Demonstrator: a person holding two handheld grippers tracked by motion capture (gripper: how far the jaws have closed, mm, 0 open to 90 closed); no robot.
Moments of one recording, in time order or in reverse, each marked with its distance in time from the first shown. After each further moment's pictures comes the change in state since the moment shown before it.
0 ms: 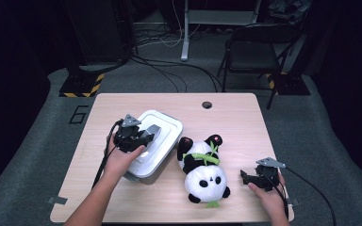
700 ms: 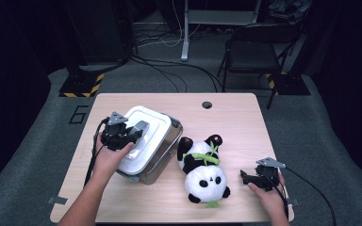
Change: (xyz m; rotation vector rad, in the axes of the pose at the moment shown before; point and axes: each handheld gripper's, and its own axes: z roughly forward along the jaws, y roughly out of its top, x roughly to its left) left arm 0.024 -0.003 -0.026 -0.025 0.067 -0.029; right arm 0.000 0.000 0.000 0.000 0.000 0.000
